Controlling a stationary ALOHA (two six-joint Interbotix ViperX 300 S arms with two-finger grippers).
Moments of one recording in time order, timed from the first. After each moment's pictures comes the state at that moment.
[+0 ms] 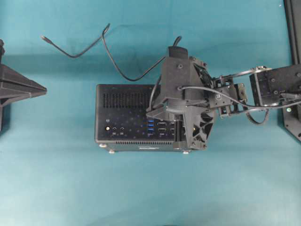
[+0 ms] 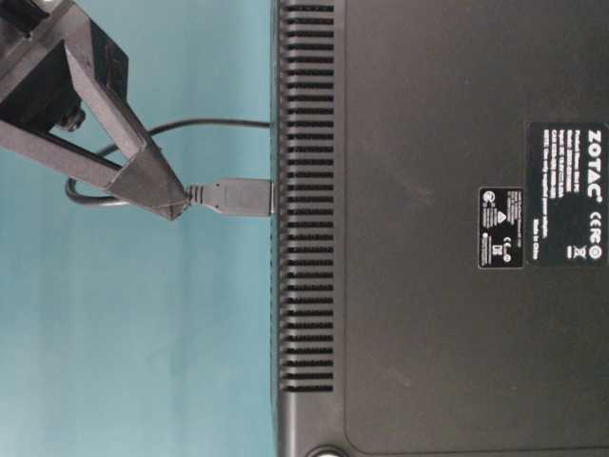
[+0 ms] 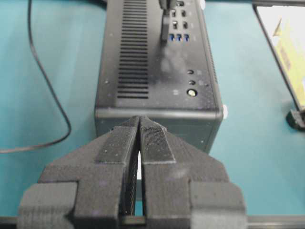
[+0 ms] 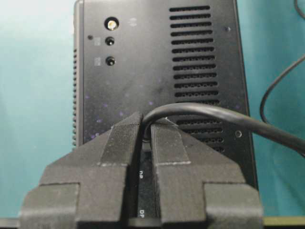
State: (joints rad) left arm -0.05 -0.99 0.97 0.01 0.24 -0.04; right arm 0.16 -0.17 0.31 -0.17 0.69 0.32
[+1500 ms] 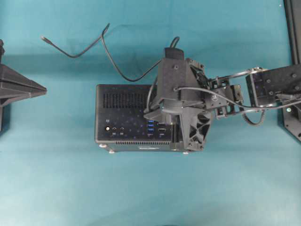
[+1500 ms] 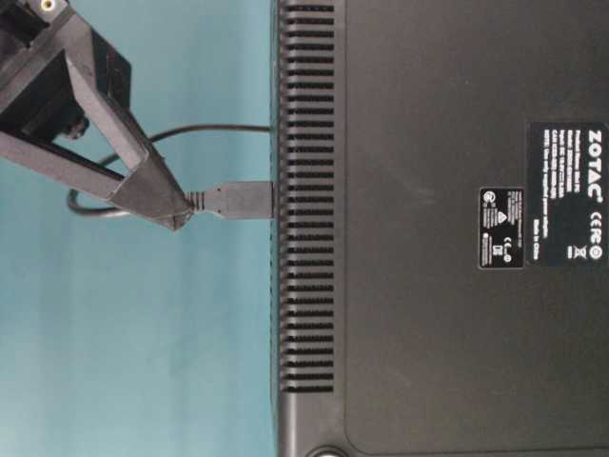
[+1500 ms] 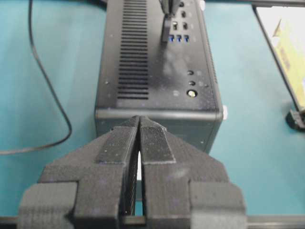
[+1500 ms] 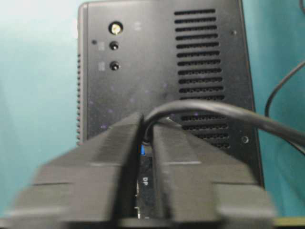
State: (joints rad) left arm -0.05 -0.99 0.97 0.01 0.24 -0.04; right arm 0.16 -0.15 0.30 -0.15 0.68 0.32
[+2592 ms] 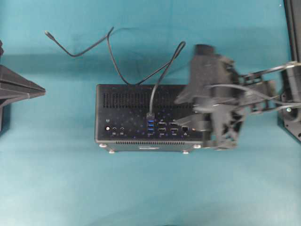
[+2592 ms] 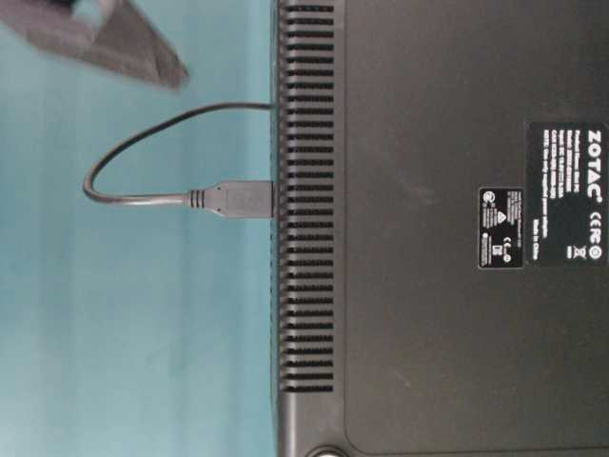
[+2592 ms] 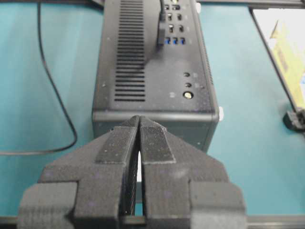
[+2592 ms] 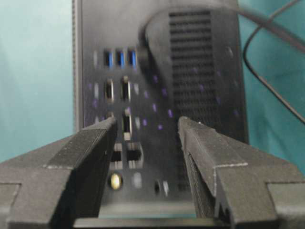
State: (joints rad) left arm -0.06 -1.00 0.97 0.01 0.24 -0.03; right arm 0.18 -0.36 0.42 -0.14 0.77 0.32
